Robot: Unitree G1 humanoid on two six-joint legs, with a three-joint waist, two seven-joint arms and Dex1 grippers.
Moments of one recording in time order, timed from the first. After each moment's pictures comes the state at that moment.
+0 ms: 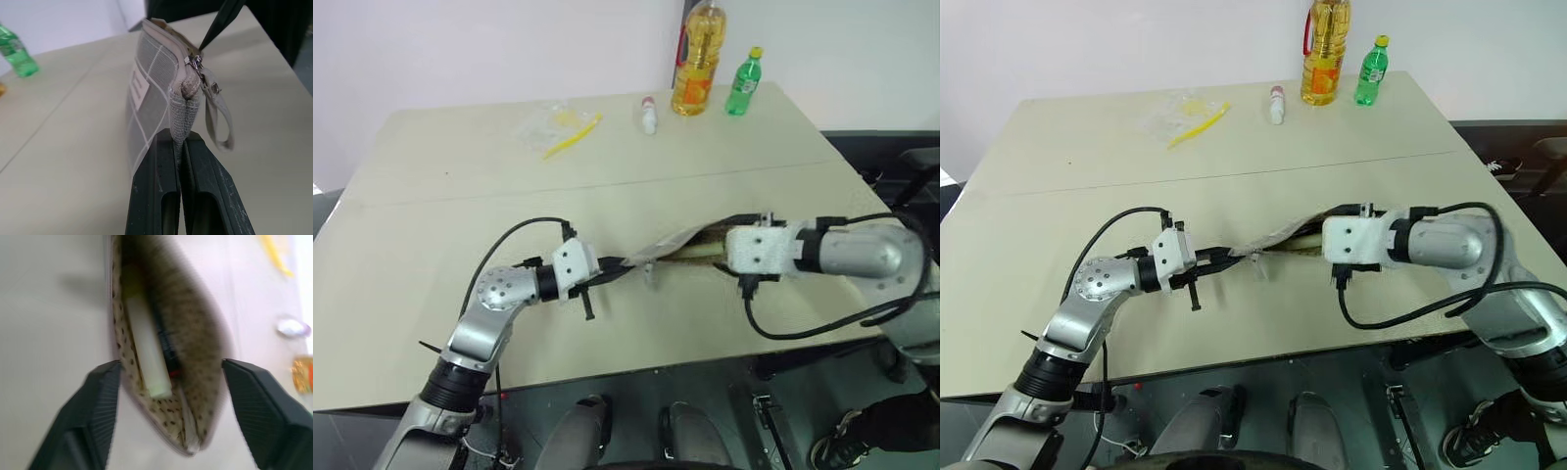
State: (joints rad) left arm -0.31 0.41 -0.17 -0.11 -0.20 0.05 -0.88; right arm -0.41 -0.99 0.03 -0.53 0.03 0.52 0.98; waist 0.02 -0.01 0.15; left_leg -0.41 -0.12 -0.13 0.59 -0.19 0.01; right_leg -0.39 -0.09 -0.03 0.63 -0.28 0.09
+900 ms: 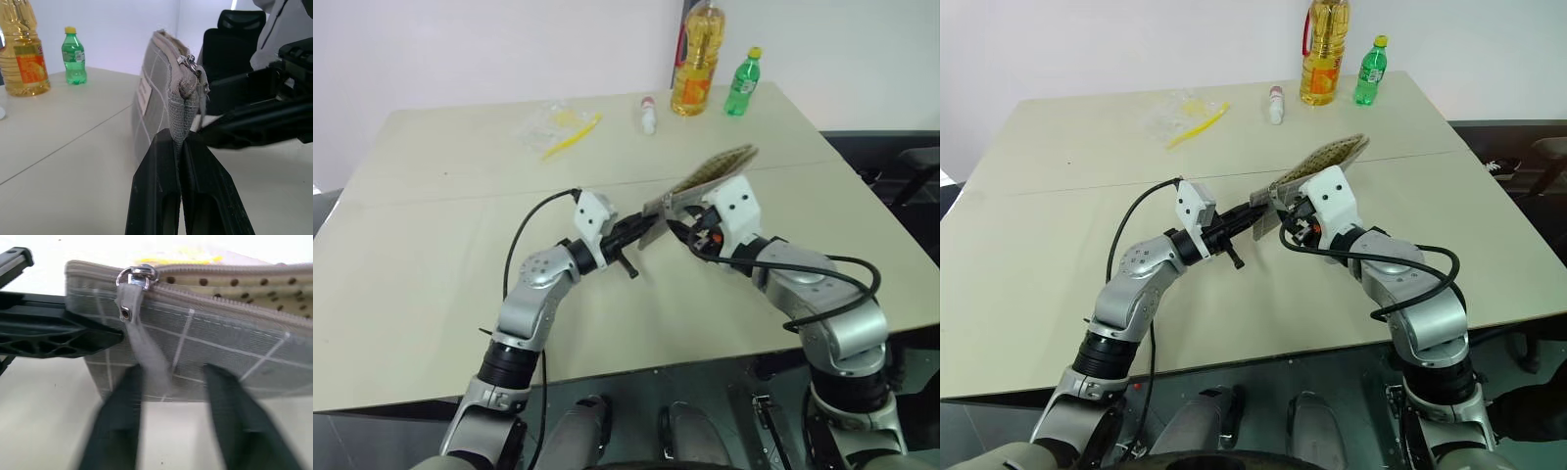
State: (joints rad) left arm -0.42 0.16 -0.14 -0.05 -0.29 0.24 -0.67; right arm -0.41 -0.41 0.04 -0.58 0.28 1.02 0.36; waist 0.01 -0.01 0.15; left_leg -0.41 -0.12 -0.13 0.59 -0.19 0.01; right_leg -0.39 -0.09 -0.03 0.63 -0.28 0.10
